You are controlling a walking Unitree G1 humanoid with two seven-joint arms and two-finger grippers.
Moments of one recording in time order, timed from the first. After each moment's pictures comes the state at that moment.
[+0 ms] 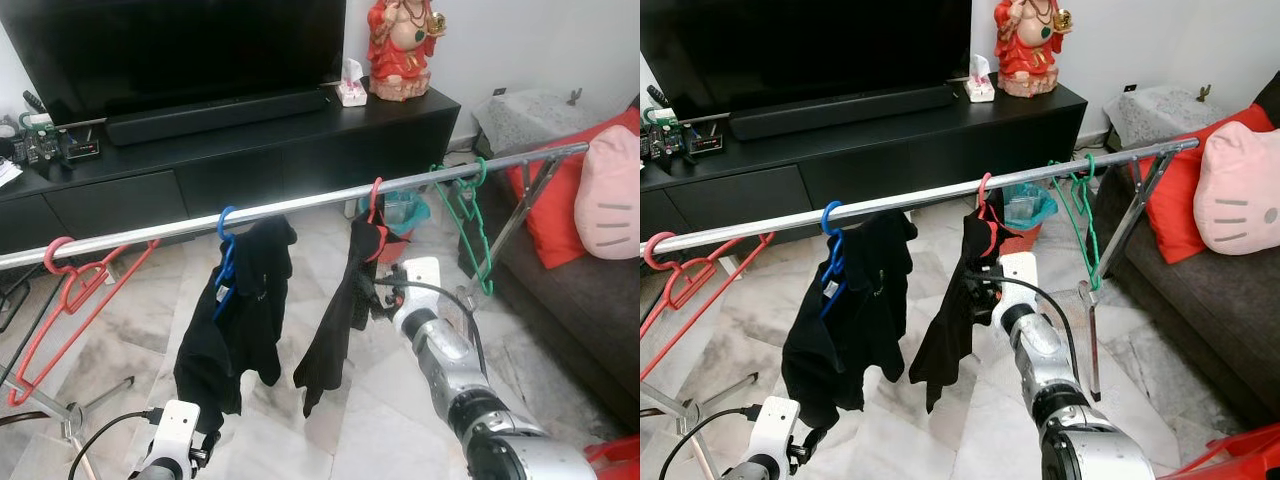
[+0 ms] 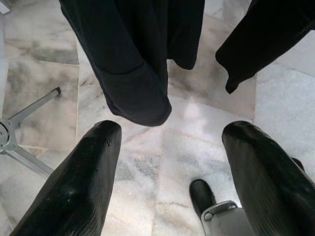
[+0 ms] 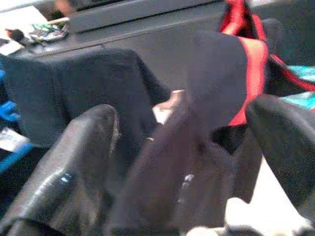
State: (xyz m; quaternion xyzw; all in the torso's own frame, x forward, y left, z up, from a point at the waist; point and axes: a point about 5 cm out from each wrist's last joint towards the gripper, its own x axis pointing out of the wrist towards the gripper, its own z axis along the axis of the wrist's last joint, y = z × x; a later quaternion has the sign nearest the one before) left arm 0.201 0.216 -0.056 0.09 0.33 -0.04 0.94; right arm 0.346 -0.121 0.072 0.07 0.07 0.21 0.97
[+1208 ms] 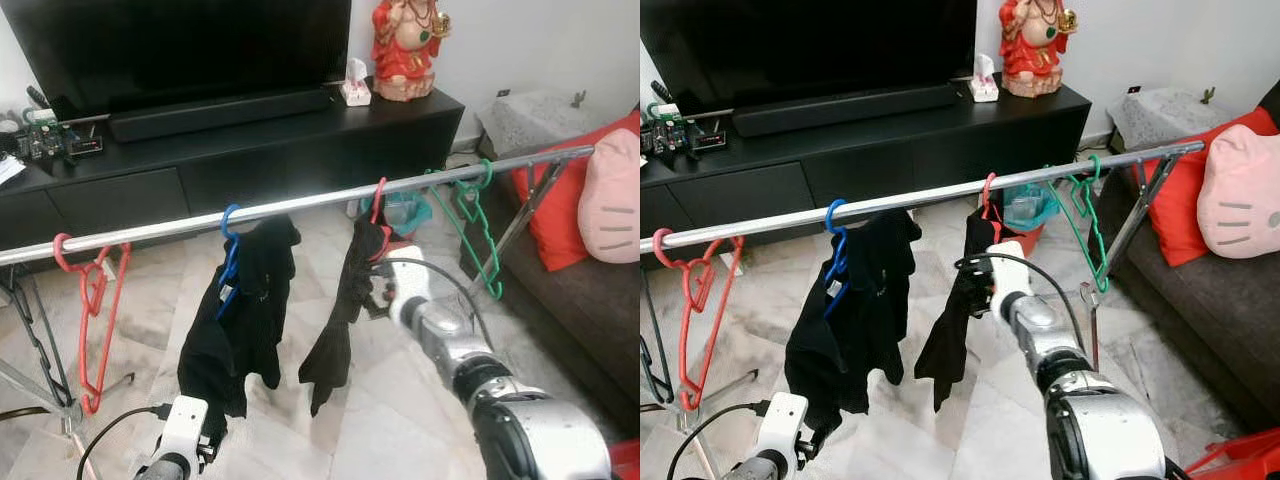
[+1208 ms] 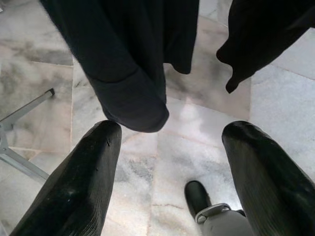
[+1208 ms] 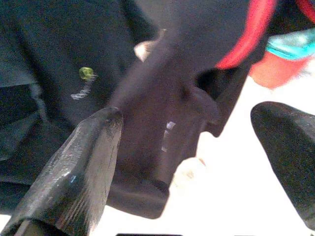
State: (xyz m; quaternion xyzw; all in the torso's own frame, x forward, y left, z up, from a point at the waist) left arm 0.207 0.208 -0.056 0.09 0.32 -0.04 0.94; right arm 0.353 -0.139 0.059 0.00 0.23 0.15 0.96
